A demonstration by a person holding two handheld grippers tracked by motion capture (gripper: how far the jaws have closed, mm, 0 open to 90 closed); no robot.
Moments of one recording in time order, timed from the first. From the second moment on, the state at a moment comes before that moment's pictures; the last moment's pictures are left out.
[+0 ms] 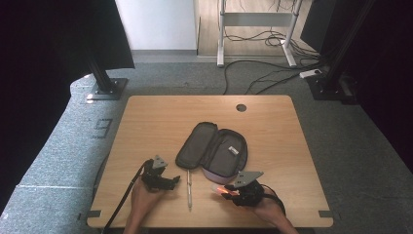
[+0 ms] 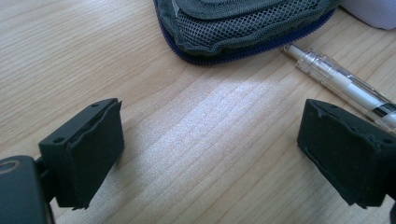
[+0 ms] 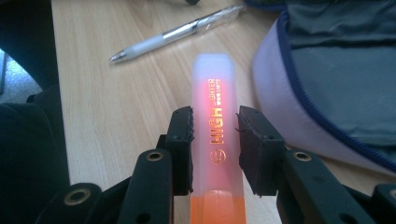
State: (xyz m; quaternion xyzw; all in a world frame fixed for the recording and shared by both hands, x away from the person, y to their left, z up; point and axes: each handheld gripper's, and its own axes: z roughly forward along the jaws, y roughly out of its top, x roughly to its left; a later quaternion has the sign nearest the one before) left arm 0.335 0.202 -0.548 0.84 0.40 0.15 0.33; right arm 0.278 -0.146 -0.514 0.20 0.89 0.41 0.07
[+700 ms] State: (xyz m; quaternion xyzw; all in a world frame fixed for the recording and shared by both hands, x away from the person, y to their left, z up) left arm 0.335 0.203 -0.548 0.84 0.40 0.15 0.33; right arm 0.306 -0.156 -0.479 0.24 0.87 0.43 0.11
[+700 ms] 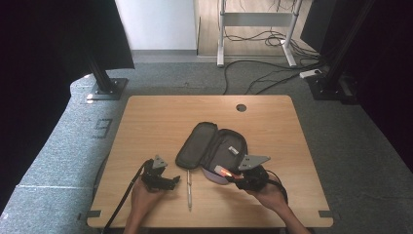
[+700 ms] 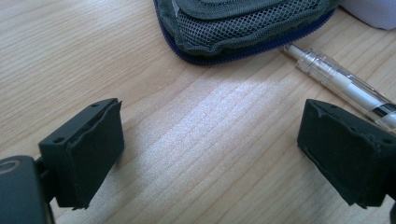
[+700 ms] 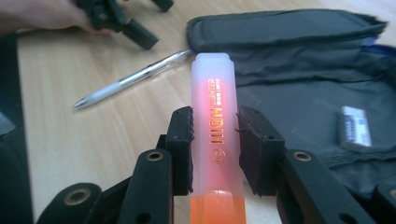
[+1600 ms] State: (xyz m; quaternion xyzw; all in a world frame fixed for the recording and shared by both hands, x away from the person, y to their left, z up) left arm 0.335 0.203 -0.547 0.84 0.40 0.15 0.33; right arm 0.359 -0.150 -0.476 0.28 0.85 0.42 0.17
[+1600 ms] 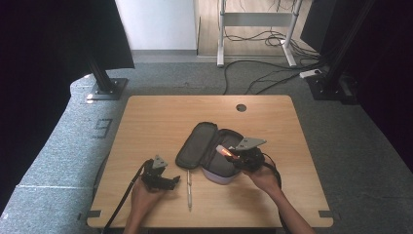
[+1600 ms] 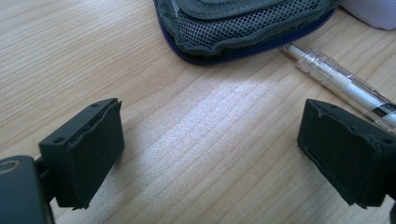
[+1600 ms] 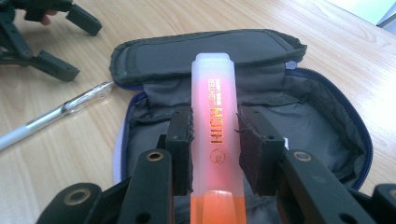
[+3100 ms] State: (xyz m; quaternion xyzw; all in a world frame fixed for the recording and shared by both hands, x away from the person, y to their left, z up) left arm 0.335 0.203 -0.548 0.84 0.40 0.15 0.33; right arm 0.395 -0.130 -0.533 0.30 0.86 0.38 0.14
